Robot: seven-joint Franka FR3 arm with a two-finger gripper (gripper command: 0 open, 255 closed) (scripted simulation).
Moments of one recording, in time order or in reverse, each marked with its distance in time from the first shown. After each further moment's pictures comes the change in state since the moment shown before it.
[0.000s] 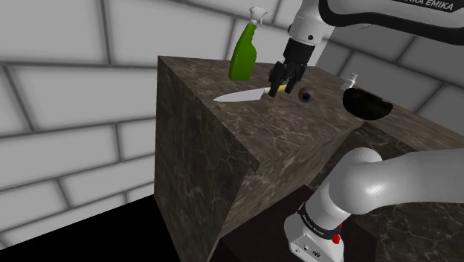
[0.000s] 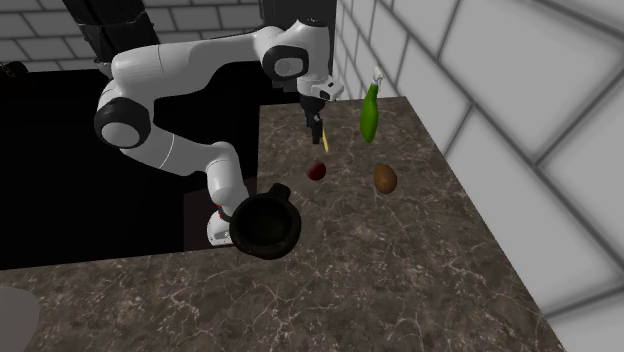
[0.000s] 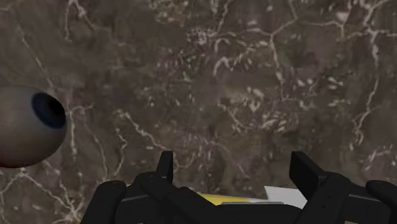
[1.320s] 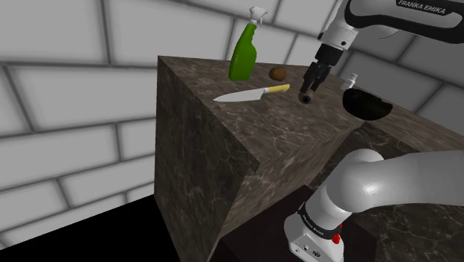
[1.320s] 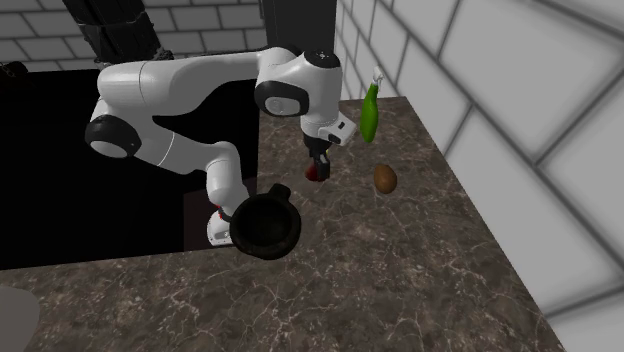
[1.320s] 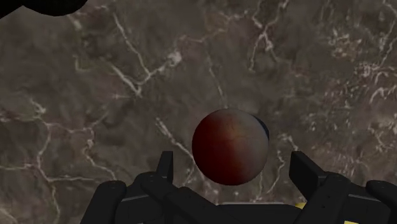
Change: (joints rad) arm -0.073 -0.005 -0.334 0.053 -0.130 -0.044 -0.343
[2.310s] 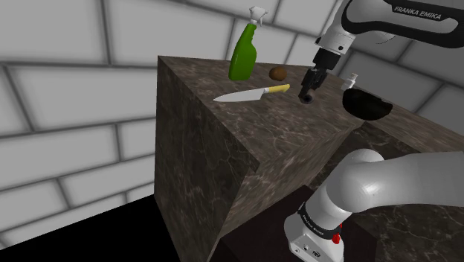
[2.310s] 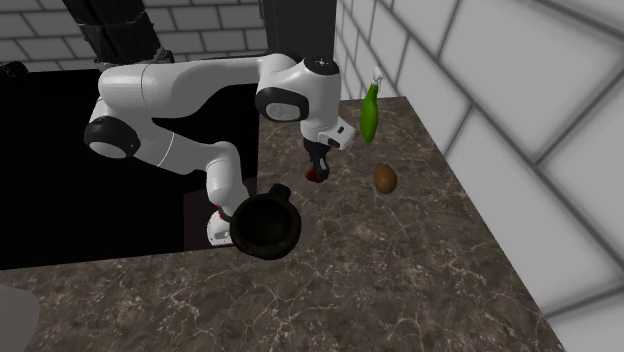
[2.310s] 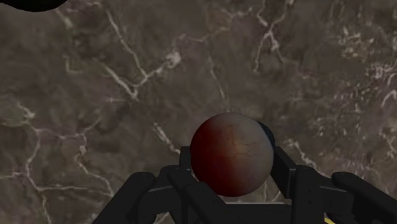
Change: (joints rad) arm -0.003 -0.010 -0.003 -0.042 -0.005 0.032 0.001
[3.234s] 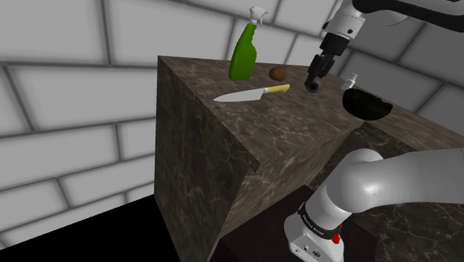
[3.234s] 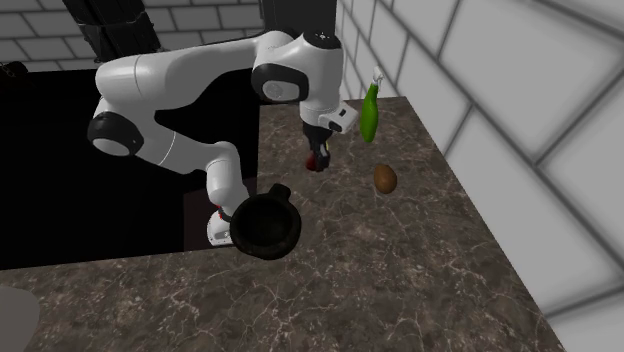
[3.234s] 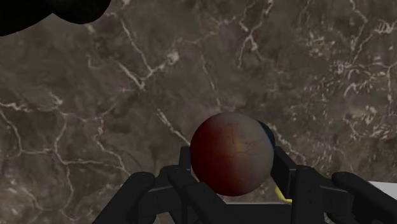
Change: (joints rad) arm 0.012 0.034 0.016 0.141 0.018 -0.108 0.001
